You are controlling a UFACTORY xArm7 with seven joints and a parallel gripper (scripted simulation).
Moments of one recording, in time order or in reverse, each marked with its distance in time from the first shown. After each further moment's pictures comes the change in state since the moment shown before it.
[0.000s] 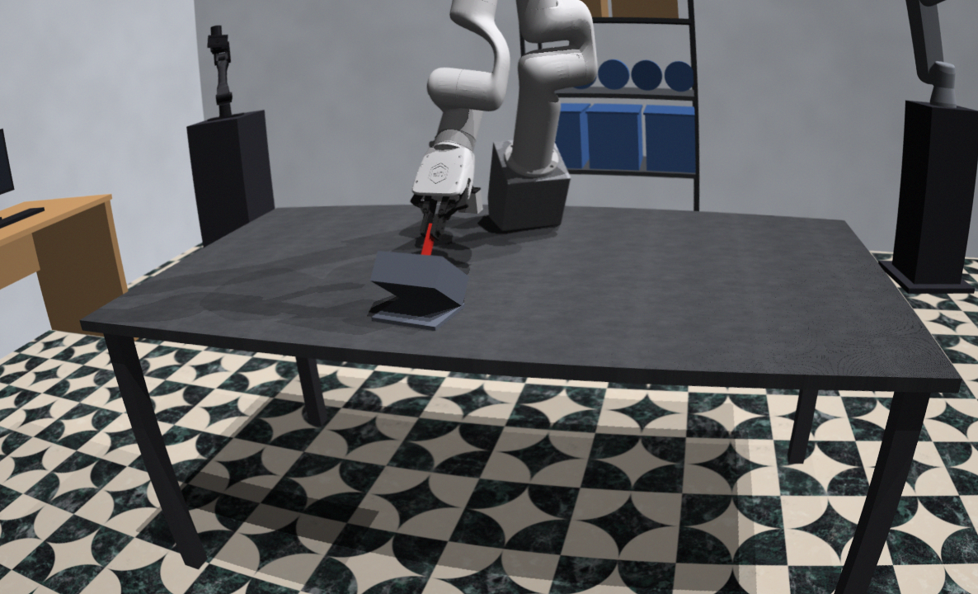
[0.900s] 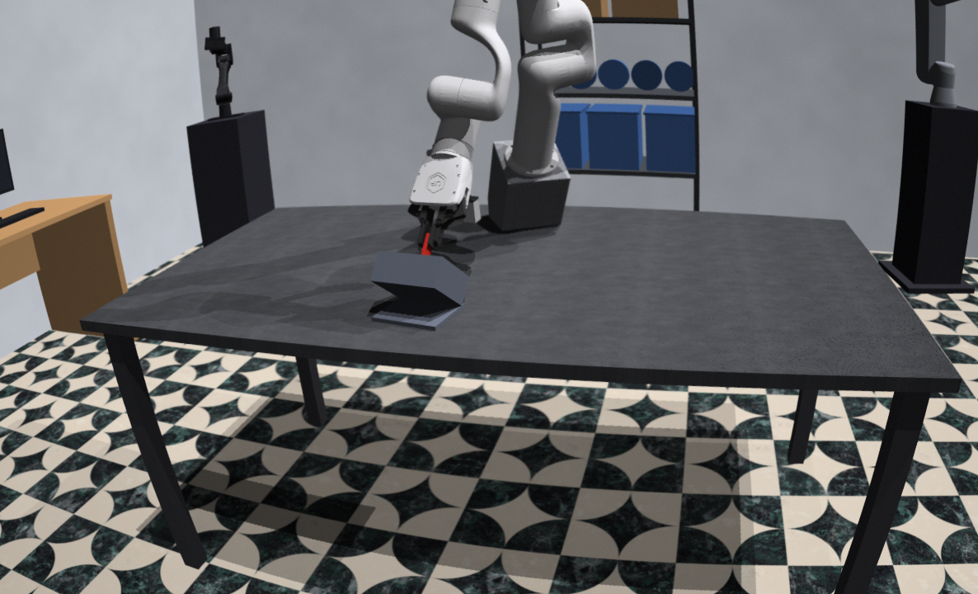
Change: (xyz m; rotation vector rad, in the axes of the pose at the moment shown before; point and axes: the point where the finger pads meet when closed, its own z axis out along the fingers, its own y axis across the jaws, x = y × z) arm 0.000 0.000 0.019 0.000 -0.001 0.000
